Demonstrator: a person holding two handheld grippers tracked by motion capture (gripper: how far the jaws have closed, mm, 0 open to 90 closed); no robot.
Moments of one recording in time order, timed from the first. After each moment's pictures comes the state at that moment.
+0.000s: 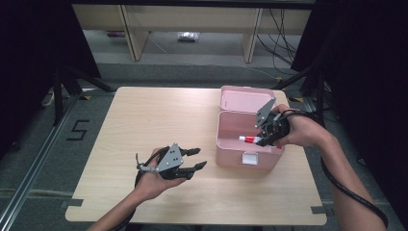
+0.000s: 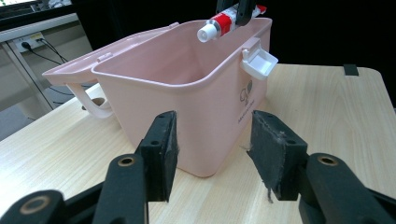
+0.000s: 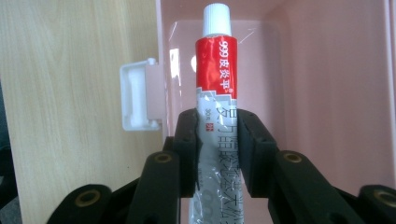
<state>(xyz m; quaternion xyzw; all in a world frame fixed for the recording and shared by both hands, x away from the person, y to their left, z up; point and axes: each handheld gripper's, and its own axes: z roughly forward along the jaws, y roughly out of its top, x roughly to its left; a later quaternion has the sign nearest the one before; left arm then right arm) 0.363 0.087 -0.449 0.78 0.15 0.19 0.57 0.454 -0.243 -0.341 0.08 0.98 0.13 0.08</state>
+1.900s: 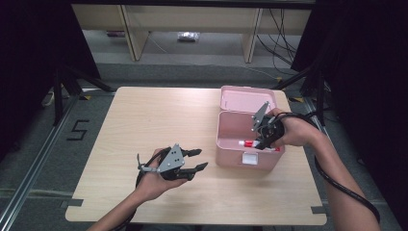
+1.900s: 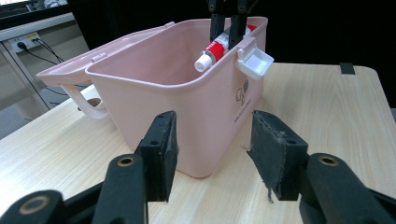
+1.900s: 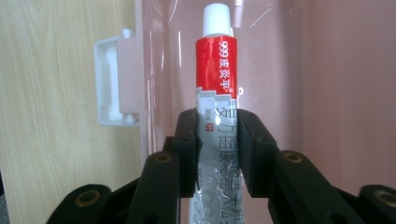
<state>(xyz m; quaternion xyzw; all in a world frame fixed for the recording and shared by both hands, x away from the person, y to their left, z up) 0.362 0.084 -0.449 0.79 0.14 0.19 0.57 0.469 -0.241 -0.368 0.08 0.99 0.10 0.05</state>
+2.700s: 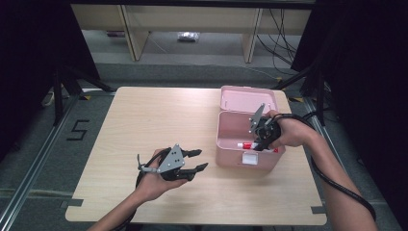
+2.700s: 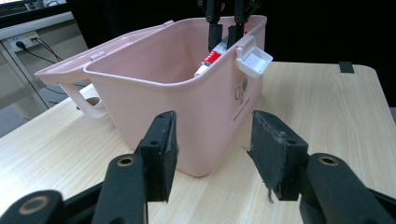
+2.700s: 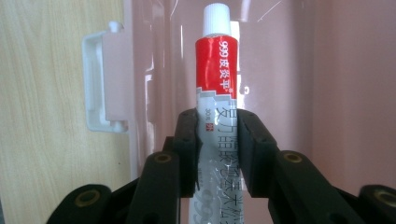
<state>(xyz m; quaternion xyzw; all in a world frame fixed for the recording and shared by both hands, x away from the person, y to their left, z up) 0.361 0.083 -0.451 0.79 0.14 0.19 0.57 0.477 -0.237 -0.382 0.05 0.99 0.09 0.04</state>
